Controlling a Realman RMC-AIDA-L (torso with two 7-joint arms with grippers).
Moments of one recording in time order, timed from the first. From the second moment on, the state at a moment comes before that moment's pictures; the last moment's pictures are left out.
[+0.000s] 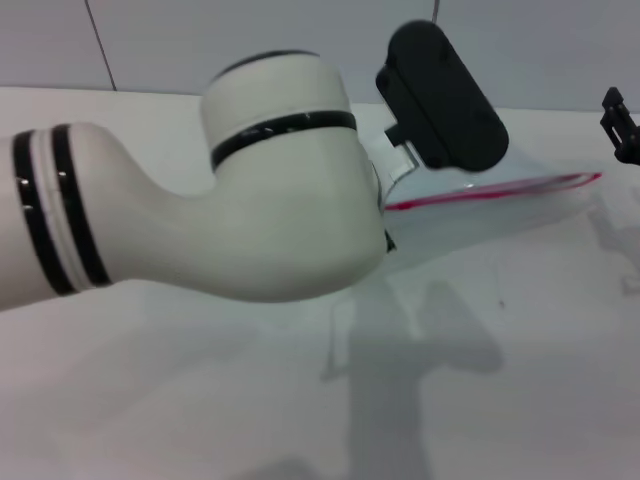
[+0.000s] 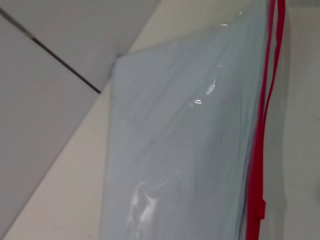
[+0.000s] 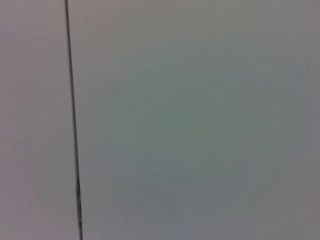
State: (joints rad) left arm -0.93 -2.01 -0.86 -1.33 -0.20 1.19 2.84; right arm 0.66 2.02 0.19 0.08 1.51 1.03 -2.85
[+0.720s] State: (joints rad) left arm -0.92 -2.03 -0.90 -1.37 -0.01 1.28 2.85; right arm 0.69 2.02 0.11 0.01 1.51 1.03 -2.74
